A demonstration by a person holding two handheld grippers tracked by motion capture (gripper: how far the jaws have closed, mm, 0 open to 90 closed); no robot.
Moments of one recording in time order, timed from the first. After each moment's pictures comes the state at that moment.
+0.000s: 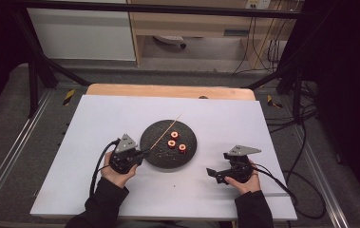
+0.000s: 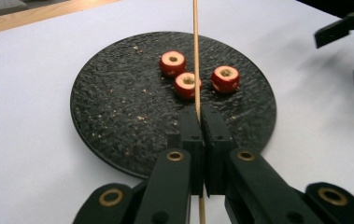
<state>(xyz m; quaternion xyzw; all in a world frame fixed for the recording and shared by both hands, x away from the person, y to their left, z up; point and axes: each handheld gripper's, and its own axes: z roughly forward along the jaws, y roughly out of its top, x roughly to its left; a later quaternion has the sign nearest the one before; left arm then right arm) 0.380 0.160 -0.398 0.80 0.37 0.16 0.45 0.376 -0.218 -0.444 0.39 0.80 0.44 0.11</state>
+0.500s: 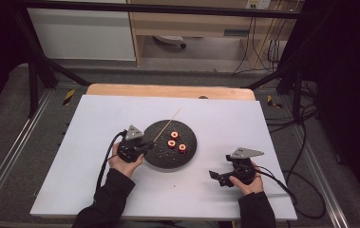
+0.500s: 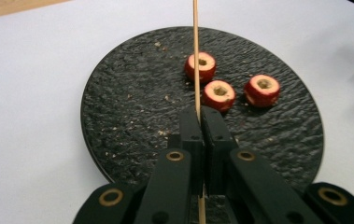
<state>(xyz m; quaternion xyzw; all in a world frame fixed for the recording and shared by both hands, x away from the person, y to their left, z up) 0.415 0.148 -0.409 0.79 0.41 0.16 0.42 0.371 -0.225 -0.448 0.39 0.80 0.44 0.12</state>
